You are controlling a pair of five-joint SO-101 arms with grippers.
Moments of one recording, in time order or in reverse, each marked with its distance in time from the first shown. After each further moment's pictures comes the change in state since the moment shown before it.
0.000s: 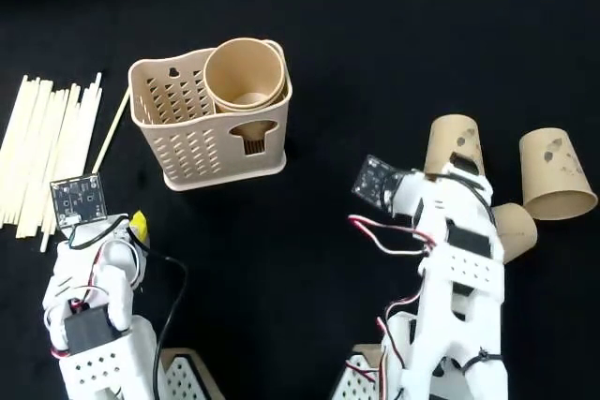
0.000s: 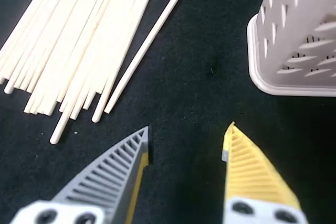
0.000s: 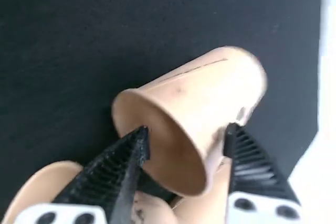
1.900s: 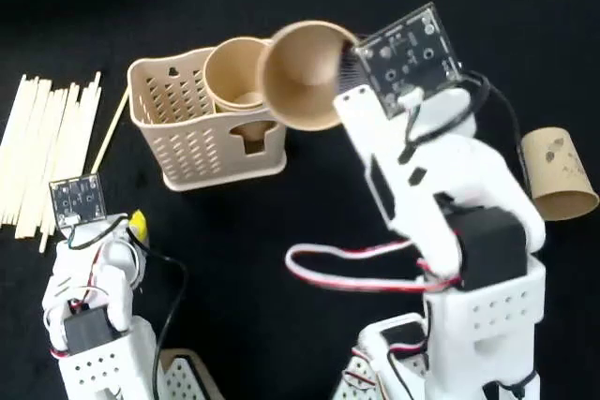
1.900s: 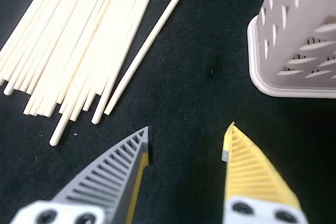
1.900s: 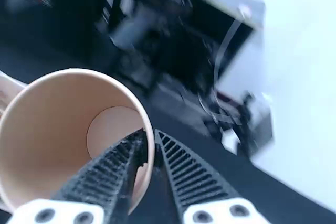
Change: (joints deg) left arm 0.0 0.0 0.5 -0.9 0.0; right arm -36.0 -0.6 -69.0 38.4 -64.8
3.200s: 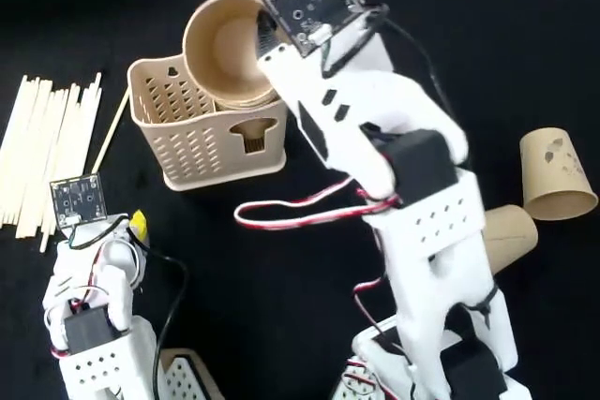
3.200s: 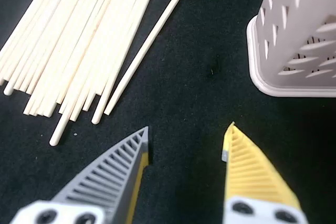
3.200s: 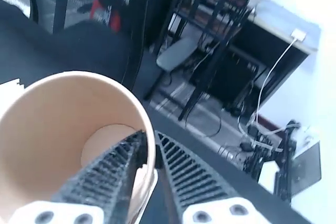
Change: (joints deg) left arm 0.0 0.0 0.0 0.0 0.0; right arm -8.5 19.4 -13.2 -4.7 -0.6
